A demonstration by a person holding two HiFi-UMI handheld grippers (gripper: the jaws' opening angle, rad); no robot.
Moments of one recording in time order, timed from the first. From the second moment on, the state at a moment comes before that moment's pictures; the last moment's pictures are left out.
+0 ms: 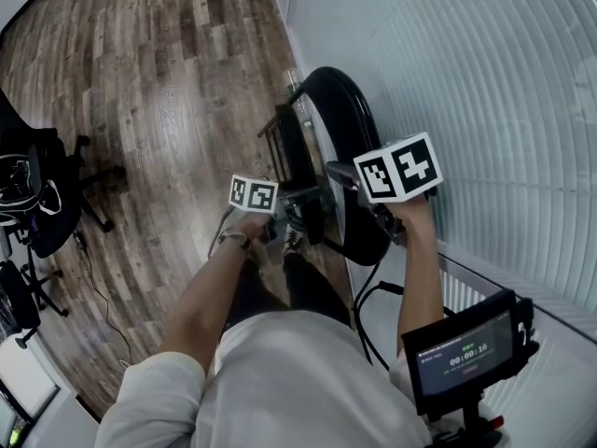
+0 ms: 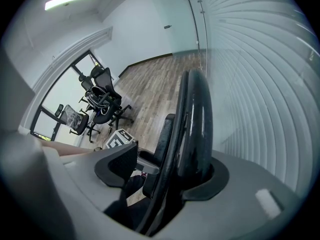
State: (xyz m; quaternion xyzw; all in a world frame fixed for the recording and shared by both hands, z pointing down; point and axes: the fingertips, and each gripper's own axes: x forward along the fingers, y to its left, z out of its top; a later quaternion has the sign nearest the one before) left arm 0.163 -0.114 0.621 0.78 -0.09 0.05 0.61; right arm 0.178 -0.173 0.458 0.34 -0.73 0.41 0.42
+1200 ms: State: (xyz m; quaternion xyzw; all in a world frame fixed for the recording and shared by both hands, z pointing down) left arm 0.188 -0.109 0.617 0.79 -0.06 0.07 0.61; right arm 0.178 -0.163 0.450 0.34 -0.73 0.41 0.43
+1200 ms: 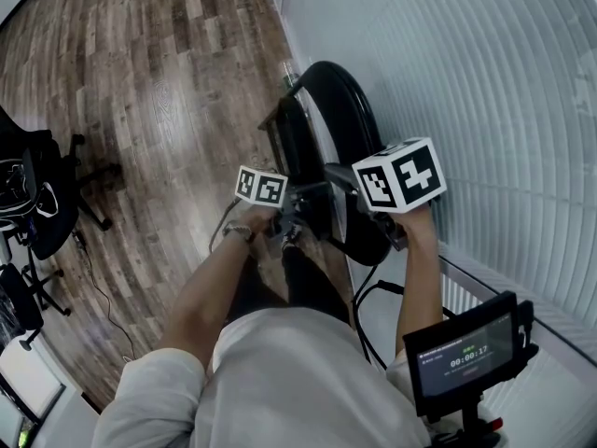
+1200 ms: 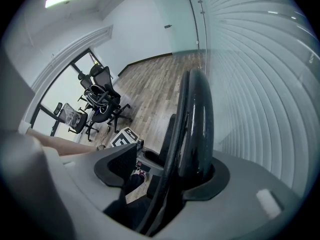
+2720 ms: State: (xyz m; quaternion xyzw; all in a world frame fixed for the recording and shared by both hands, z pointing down) left arm 0.184 -0.112 0.623 0.78 -0.08 0.09 0.61; right arm 0.174 -0.165 0.457 0.35 -0.71 0.39 0.47
